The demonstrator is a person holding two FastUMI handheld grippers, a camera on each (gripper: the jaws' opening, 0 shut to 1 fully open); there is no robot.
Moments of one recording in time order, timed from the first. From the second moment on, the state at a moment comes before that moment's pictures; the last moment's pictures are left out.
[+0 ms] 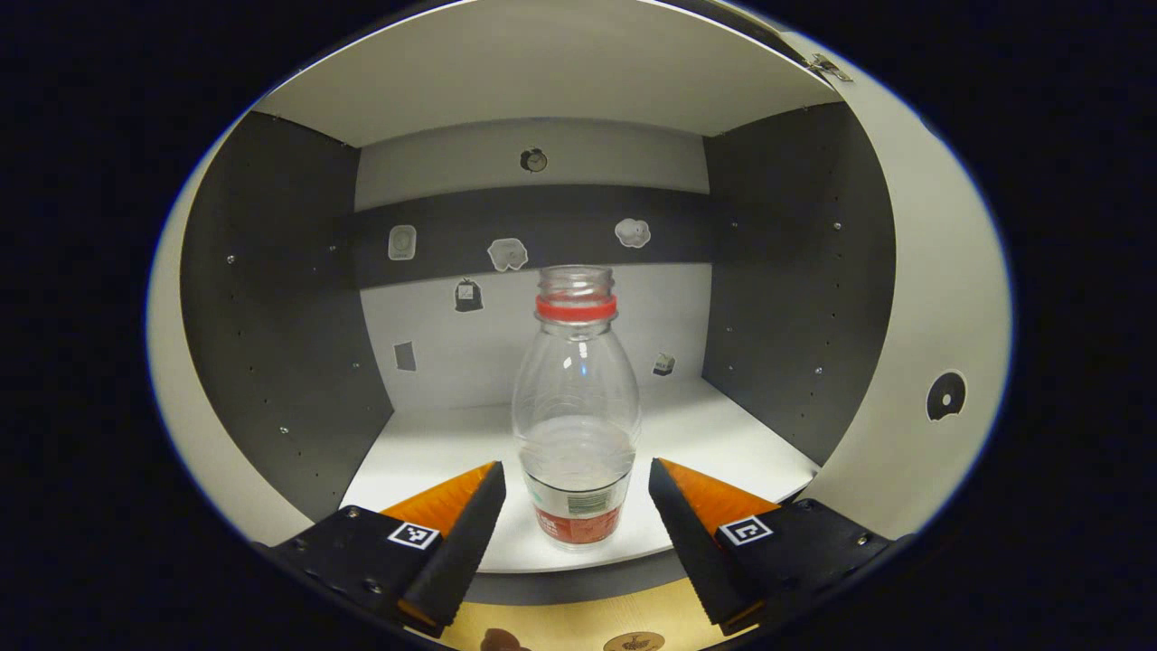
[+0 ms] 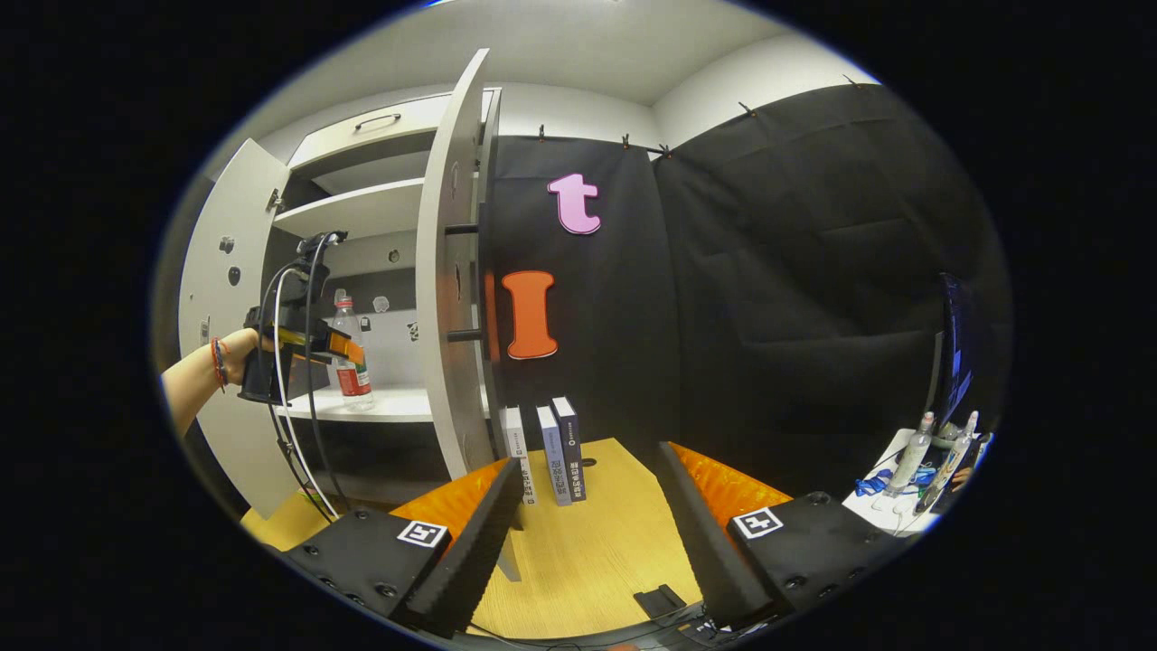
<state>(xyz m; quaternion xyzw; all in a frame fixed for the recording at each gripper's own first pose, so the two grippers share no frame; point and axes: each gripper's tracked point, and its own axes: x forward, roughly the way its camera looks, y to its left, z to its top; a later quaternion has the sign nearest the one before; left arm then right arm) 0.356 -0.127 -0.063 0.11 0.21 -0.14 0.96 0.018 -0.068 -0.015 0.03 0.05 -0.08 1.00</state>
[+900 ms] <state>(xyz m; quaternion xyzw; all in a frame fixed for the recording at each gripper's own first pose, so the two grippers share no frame) 0.200 -0.028 0.047 0.11 0.07 -0.11 0.99 0.052 -0.050 -0.009 0.01 0.05 -0.04 1.00</state>
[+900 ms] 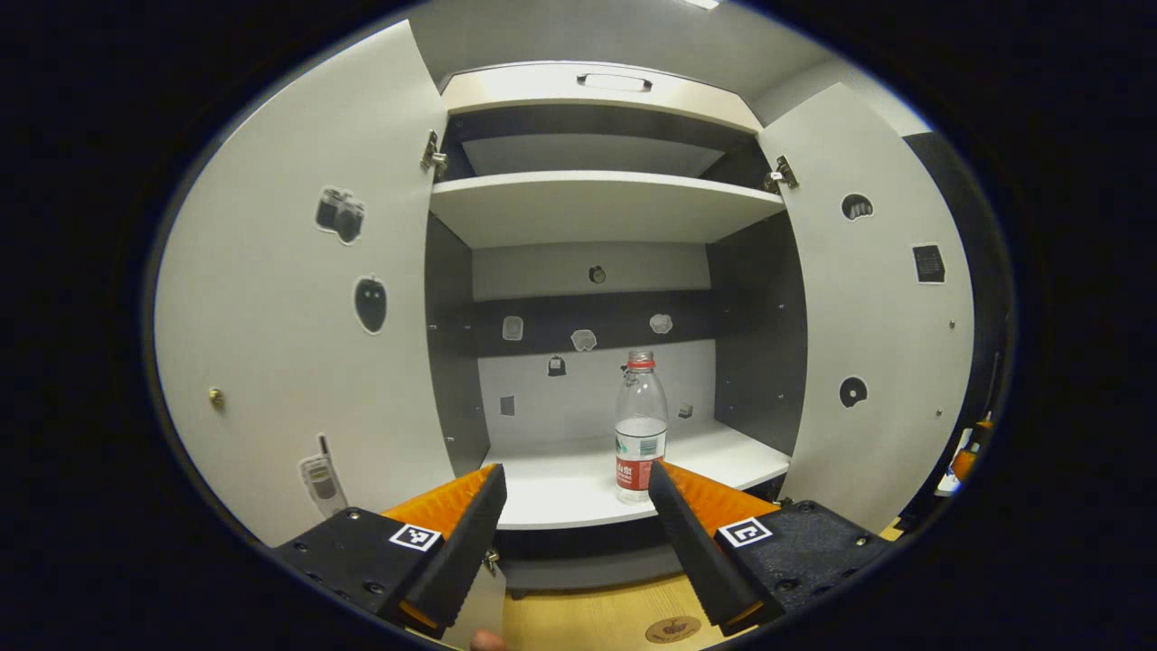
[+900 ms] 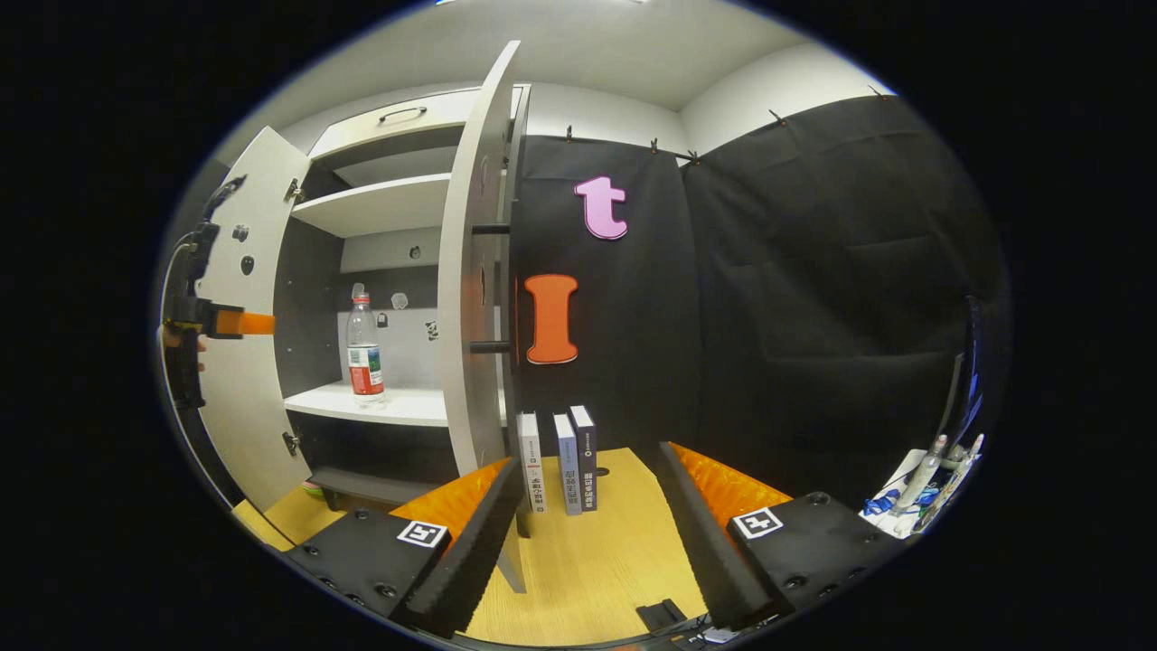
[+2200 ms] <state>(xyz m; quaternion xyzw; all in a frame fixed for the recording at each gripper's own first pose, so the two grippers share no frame) 0.048 0.030 0.024 0.00 0.05 -0.07 1.00 0.099 -0.020 -0.023 -0.01 0.04 -0.02 1.00</state>
